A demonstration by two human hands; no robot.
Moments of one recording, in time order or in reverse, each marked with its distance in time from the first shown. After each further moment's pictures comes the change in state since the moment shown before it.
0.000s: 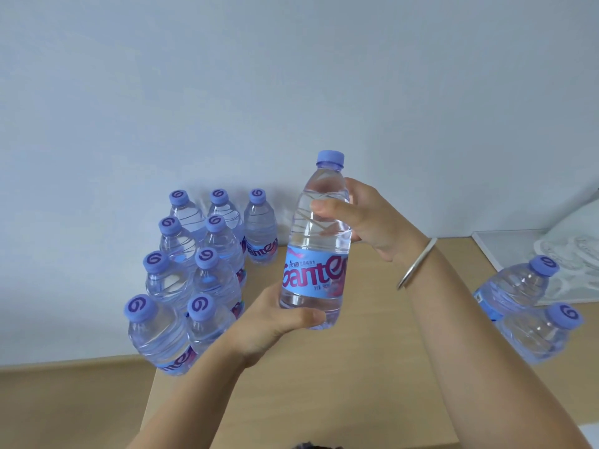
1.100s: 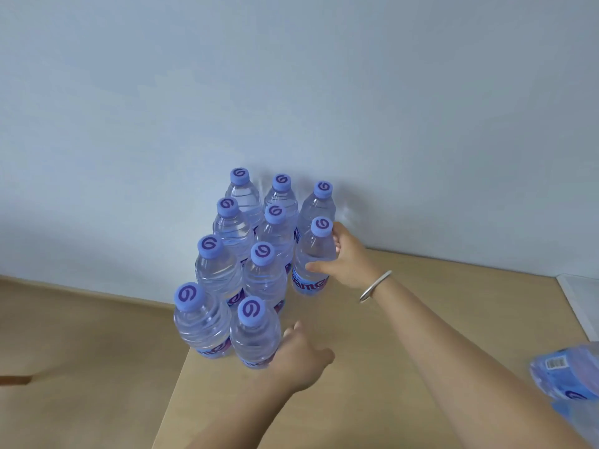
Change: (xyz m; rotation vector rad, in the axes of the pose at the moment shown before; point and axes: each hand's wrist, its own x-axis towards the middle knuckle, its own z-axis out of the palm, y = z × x) left_hand 0.016 -0.084 -0.023 0.510 0.417 -0.642; right_hand 0.093 0.111 0.091 -0.265 -0.153 0.011
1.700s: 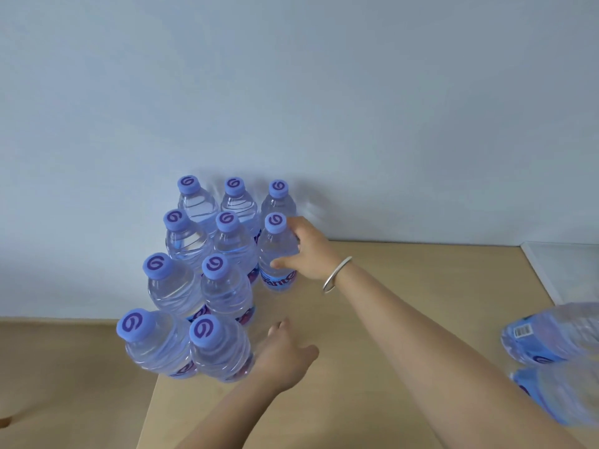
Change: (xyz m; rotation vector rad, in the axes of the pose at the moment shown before) left_hand 0.015 0.015 0.012 0.159 -0.003 0.031; right_hand 0.009 -0.001 -0.012 -0.054 0.029 -0.224
